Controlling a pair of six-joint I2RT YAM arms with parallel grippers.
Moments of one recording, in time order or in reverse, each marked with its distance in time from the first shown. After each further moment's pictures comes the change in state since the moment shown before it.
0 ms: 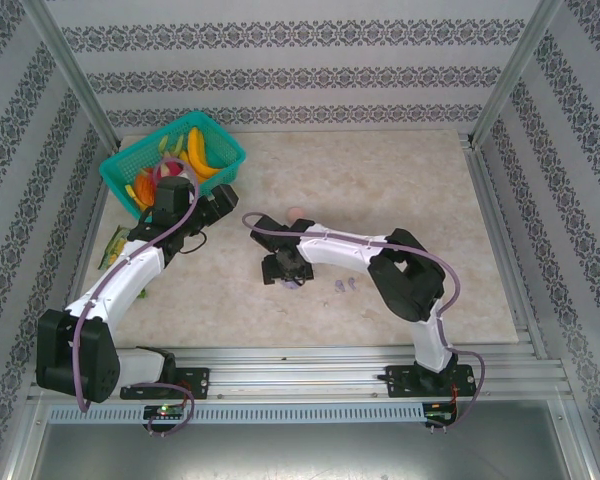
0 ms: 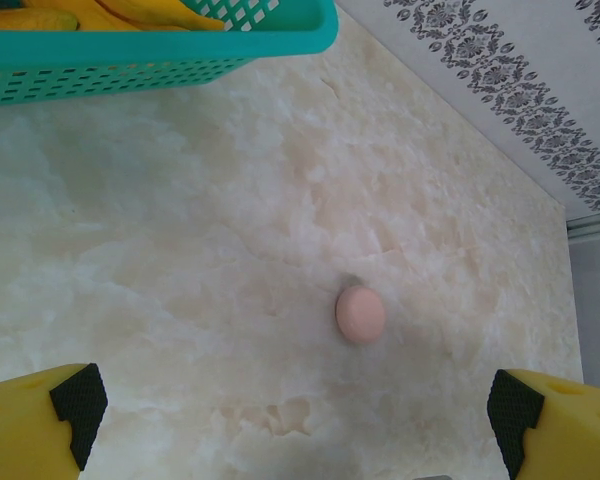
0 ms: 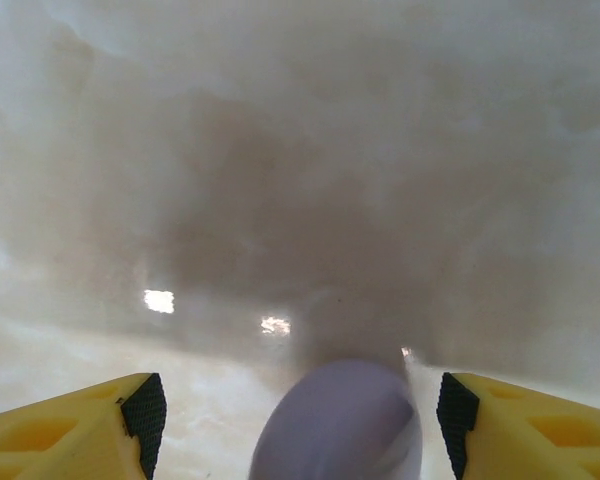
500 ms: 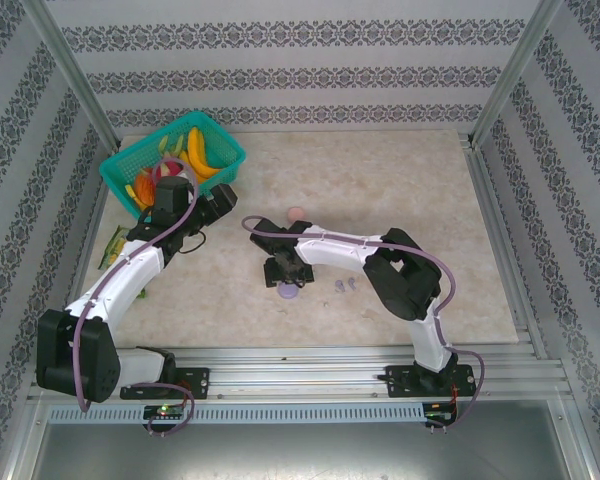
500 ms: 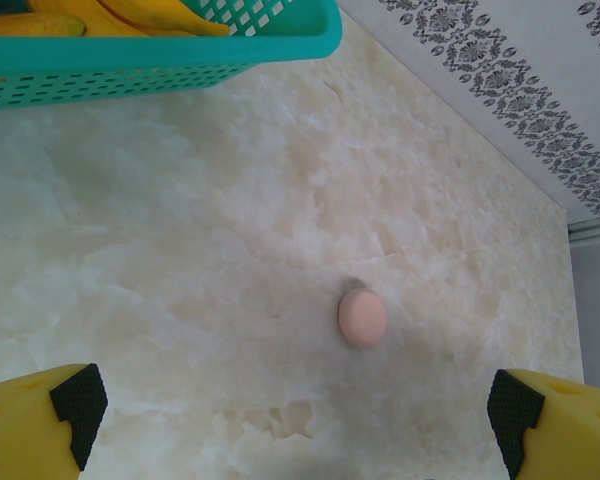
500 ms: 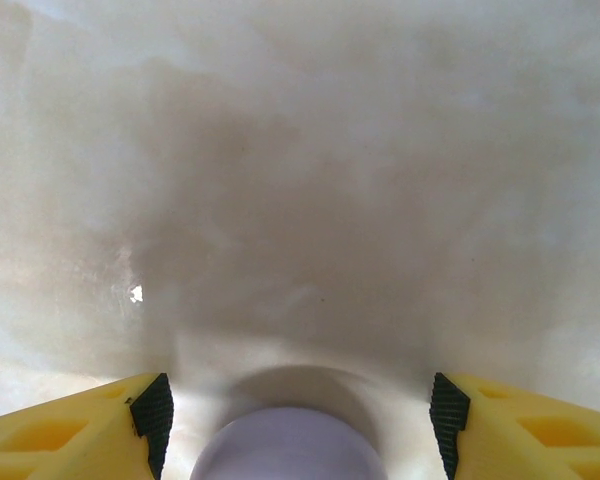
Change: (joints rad) left arm 0.006 0.000 0.000 0.000 0.000 0.000; right arm 0.011 0.016 0.000 -0.011 0.006 0.008
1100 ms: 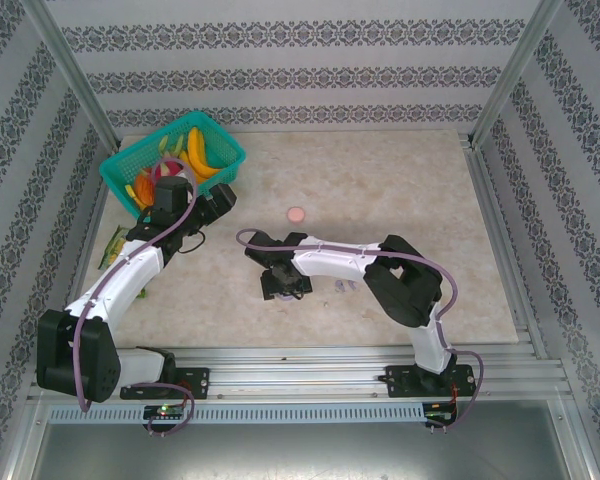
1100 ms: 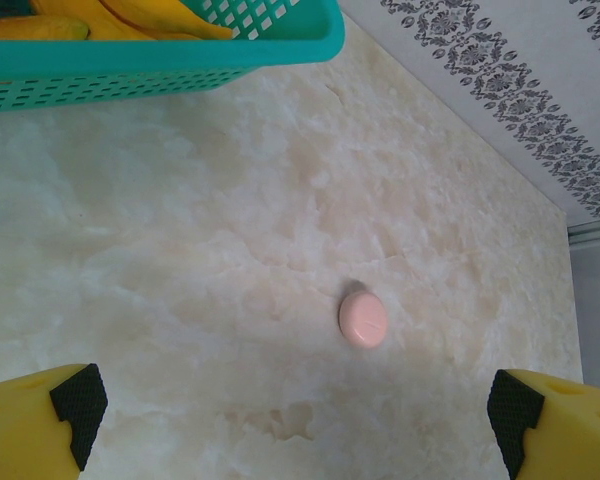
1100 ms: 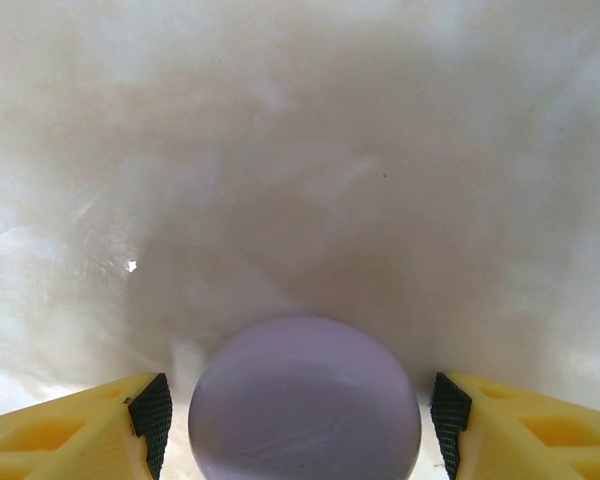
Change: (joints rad) left arm 0.006 0.000 0.000 0.001 0.005 -0.001; right arm 0.063 -0.031 -0.050 0.002 0.006 0.024
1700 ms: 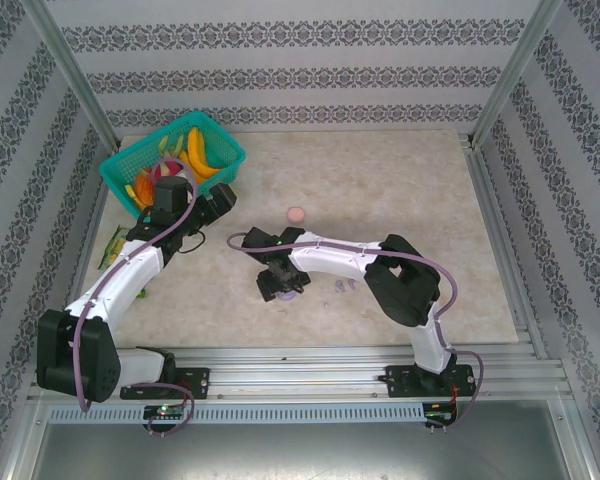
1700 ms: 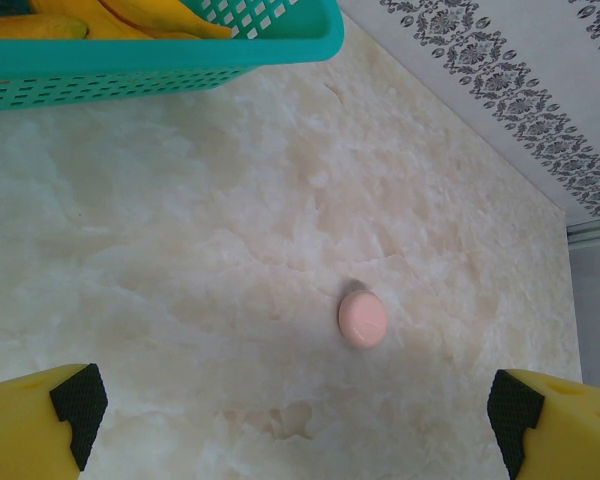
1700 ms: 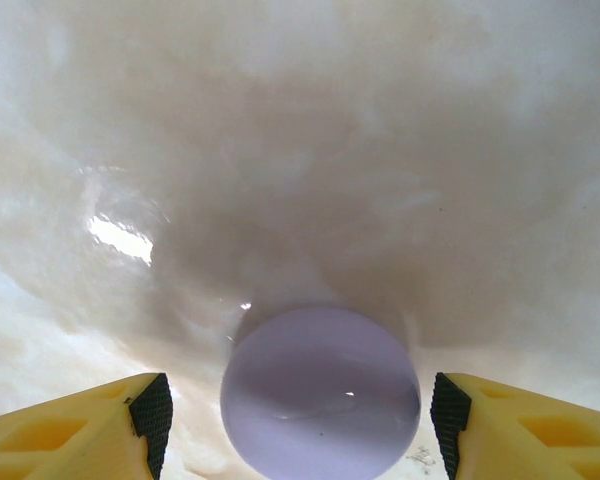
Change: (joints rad) left arm 0.000 0.000 0.000 0.000 0.001 0.000; right arm 0.000 0.015 0.075 -0.079 -0.009 -0.270
